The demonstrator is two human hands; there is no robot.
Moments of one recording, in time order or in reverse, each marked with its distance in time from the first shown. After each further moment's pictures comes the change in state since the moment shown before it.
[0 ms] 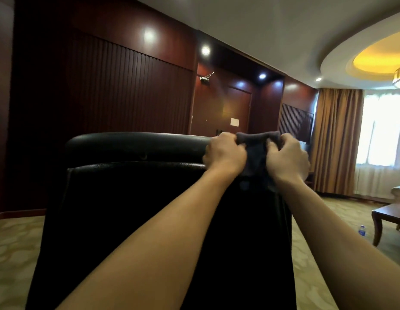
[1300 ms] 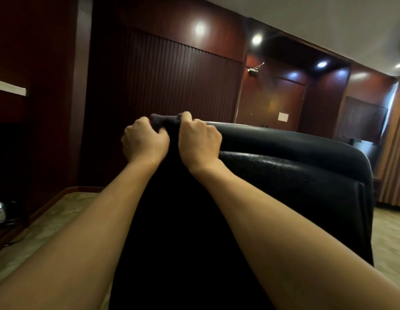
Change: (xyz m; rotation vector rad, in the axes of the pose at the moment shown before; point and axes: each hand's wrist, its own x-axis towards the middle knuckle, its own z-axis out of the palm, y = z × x) left_hand -0.012 -0.165 -0.196 0.256 0.585 -0.249; right_hand -0.144 -0.187 0.142 -0.144 -0.224 -0.817
